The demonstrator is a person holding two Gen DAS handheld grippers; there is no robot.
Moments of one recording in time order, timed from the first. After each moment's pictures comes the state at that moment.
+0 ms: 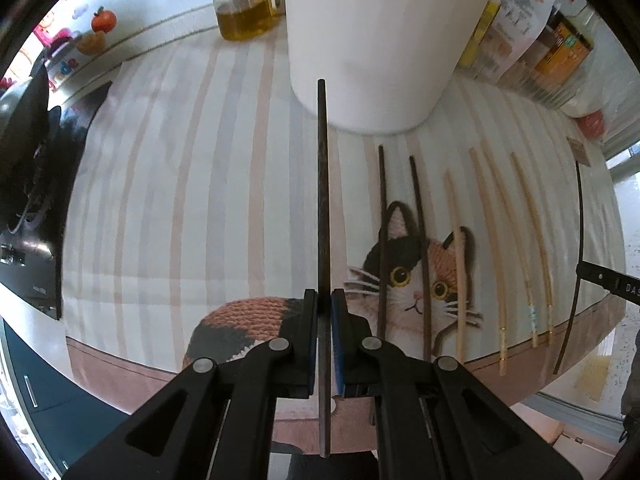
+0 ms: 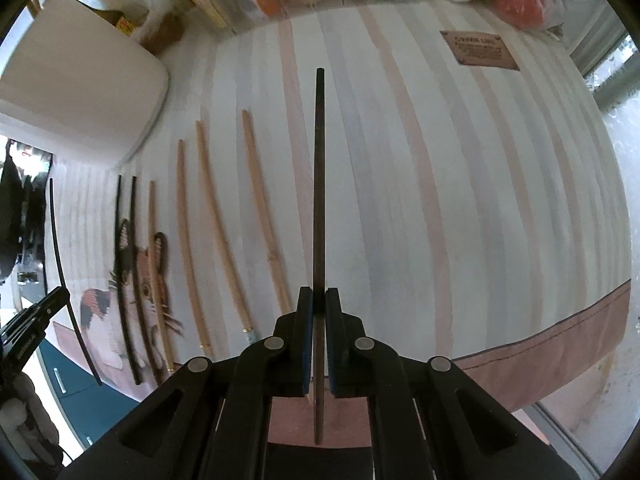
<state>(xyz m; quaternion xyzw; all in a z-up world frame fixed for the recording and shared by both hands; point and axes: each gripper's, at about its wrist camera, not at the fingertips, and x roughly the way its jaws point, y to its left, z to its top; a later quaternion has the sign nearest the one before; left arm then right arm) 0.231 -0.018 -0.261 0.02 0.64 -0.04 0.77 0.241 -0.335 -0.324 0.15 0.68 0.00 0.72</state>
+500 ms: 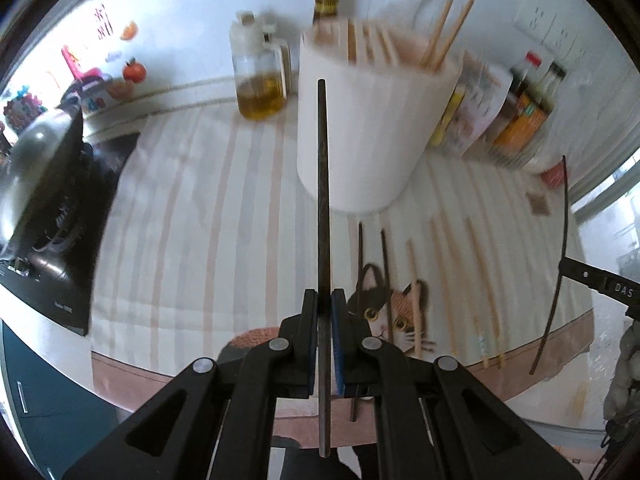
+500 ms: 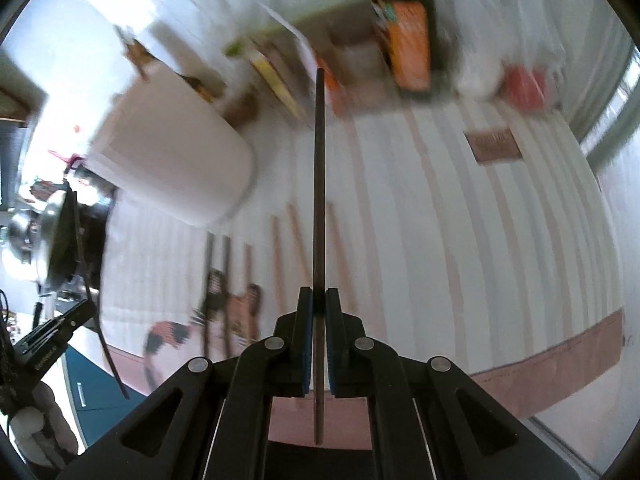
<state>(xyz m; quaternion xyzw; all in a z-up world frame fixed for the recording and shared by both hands) 0.224 -0.005 -0.167 -0.01 0.56 -0.05 0.83 0.236 -0.302 -0.234 0.18 0.57 0.05 0.80</state>
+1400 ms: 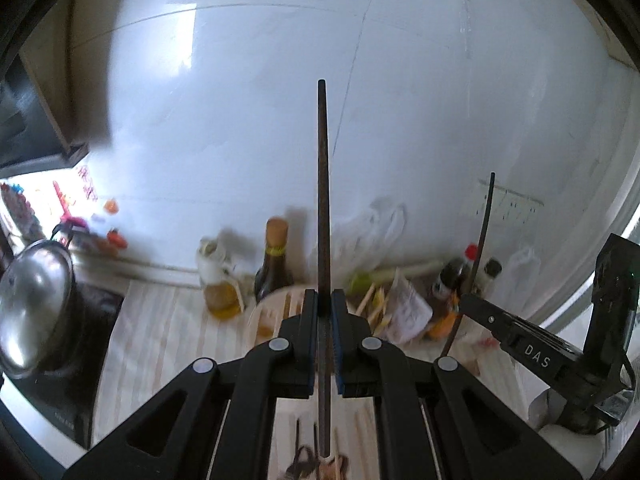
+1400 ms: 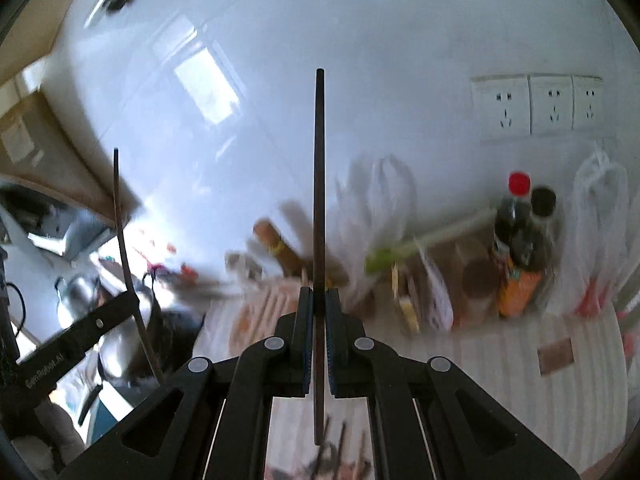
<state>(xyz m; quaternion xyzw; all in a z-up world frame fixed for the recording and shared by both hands) 0.334 -0.027 0.002 -0.07 0.37 -0.09 0.92 0.360 -0.250 -0.063 0.19 0.37 0.12 0.90</state>
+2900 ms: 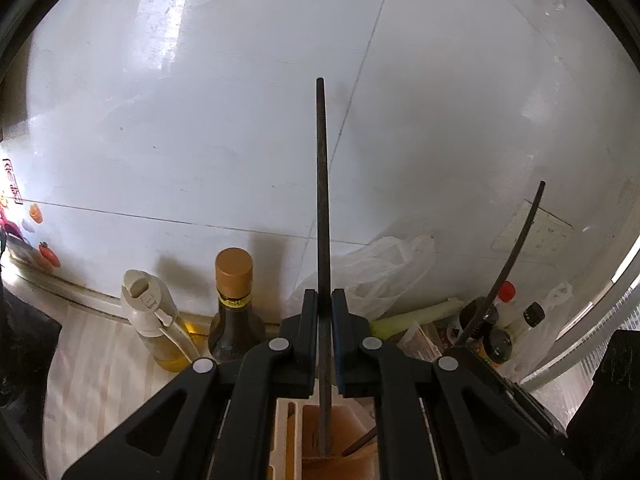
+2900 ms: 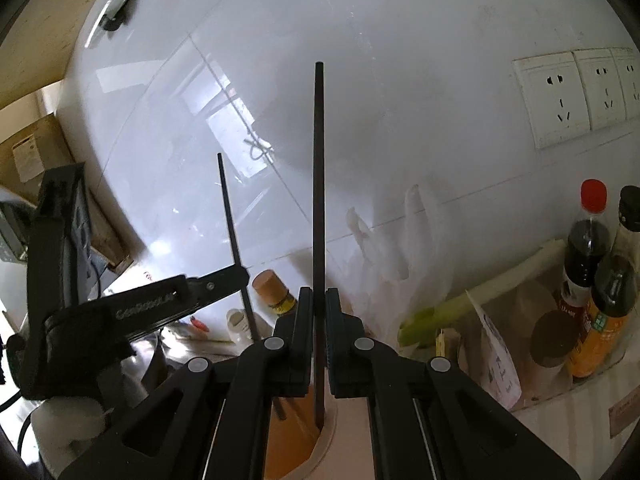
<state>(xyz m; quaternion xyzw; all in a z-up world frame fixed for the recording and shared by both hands) 0.448 -0.043 -0.076 -0.10 0.35 -0.12 0.92 0.423 -0.229 -0.142 0.23 0.25 0.17 0.92</state>
